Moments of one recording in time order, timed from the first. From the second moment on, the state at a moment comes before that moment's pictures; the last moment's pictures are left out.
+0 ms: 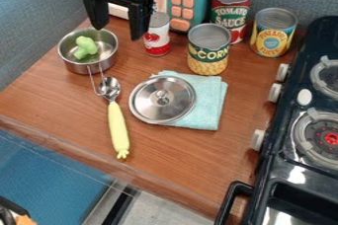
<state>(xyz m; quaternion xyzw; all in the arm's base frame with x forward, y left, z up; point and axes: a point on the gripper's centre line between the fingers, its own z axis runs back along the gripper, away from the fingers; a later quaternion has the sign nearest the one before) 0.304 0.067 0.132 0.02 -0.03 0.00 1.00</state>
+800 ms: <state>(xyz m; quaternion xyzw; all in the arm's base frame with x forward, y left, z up) 0.318 0.120 0.104 0.04 -0.02 0.04 1.00</state>
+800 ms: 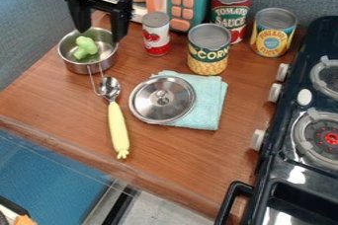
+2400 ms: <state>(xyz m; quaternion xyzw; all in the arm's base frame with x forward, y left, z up) 0.358 0.182 0.054 0.08 0.00 0.11 0.99</state>
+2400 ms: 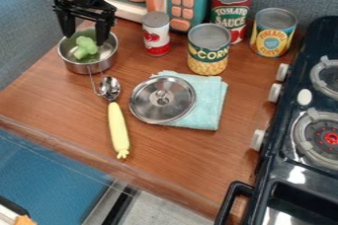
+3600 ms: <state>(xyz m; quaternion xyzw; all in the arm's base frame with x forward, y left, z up) 0.362 0.180 0.041 0.10 0.01 0.10 0.99</state>
